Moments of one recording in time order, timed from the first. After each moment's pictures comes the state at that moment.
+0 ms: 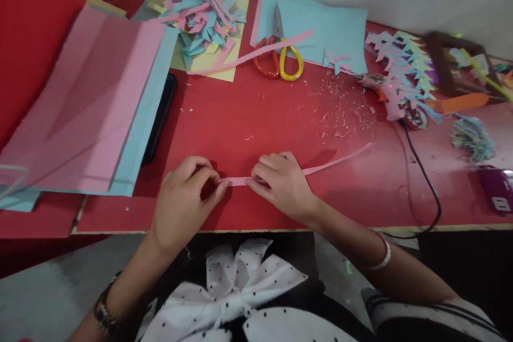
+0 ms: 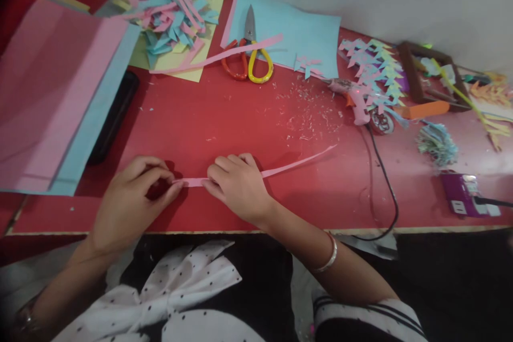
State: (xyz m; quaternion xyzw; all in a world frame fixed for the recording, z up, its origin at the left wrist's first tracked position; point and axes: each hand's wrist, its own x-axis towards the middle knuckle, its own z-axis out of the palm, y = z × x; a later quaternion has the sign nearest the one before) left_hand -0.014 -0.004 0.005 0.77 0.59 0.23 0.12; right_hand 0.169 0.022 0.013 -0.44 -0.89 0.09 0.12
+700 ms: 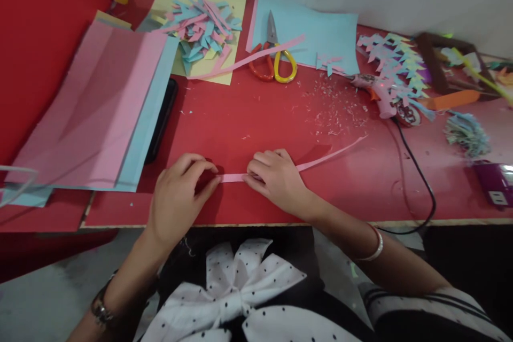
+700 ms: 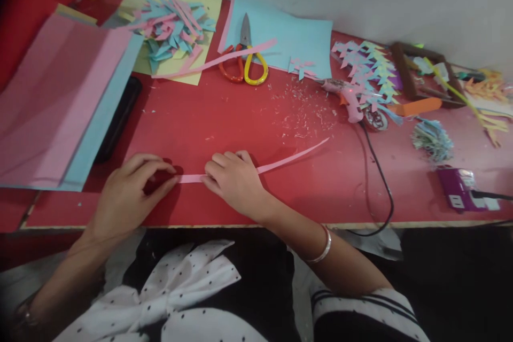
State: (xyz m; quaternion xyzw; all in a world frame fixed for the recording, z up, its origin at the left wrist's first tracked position) left_hand -0.020 -0.004 0.007 0.77 0.60 0.20 0.09; right_hand 0.167 0.023 0.015 -0.44 -0.89 0.09 0.10
